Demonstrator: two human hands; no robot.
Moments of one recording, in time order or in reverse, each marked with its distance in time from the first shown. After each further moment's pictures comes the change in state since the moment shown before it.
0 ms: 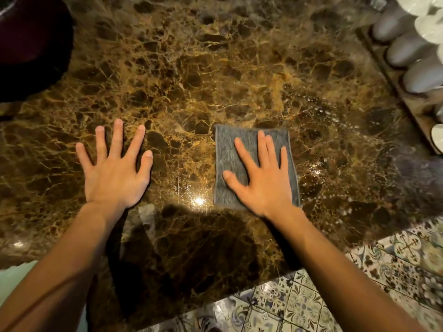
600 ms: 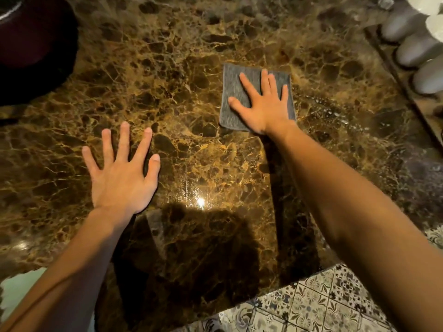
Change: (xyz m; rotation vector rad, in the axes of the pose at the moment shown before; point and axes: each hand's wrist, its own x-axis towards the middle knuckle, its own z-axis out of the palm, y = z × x) left_hand 0.000 -0.001 0.002 0.000 0.010 0.012; right_hand 0.175 0.013 -0.034 -0.005 -0.035 0.077
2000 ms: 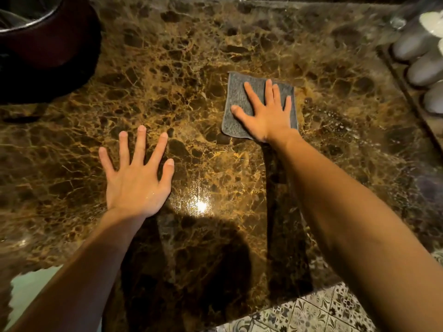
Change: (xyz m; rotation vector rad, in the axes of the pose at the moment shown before) left_hand 0.001 -0.002 0.003 -0.005 0.033 0.021; right_hand 0.003 -0.027 0.001 0.022 -0.036 0.014
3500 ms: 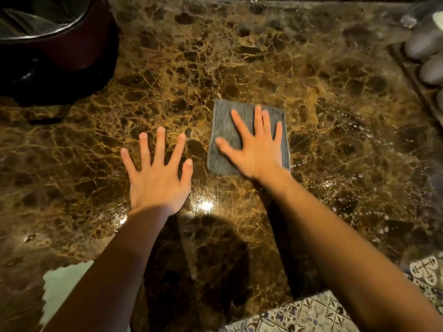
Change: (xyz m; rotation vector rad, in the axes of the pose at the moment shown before) left_hand -0.002 0.002 -0.005 -0.025 -0.035 0.001; right_hand -0.077 -0.061 0.034 -0.008 0.042 -0.069
